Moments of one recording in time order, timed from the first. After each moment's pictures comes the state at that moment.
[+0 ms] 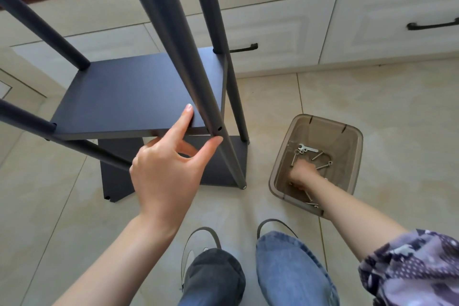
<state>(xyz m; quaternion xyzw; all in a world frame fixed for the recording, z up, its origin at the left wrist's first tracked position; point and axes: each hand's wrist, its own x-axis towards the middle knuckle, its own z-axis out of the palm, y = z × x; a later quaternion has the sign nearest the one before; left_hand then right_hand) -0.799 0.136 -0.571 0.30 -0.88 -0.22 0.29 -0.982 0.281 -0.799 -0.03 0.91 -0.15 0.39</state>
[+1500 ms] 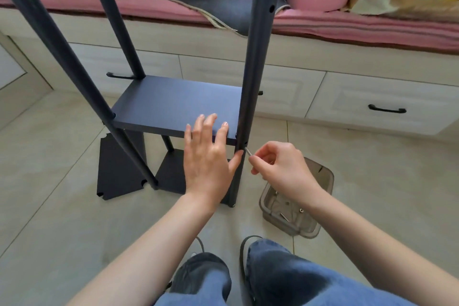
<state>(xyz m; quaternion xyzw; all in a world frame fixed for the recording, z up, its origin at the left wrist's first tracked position) -0.800 0.137 -0.579 0.24 -0.92 -0.06 0.30 -0.876 0.270 -0.538 -0.27 0.86 -0.41 0.15</state>
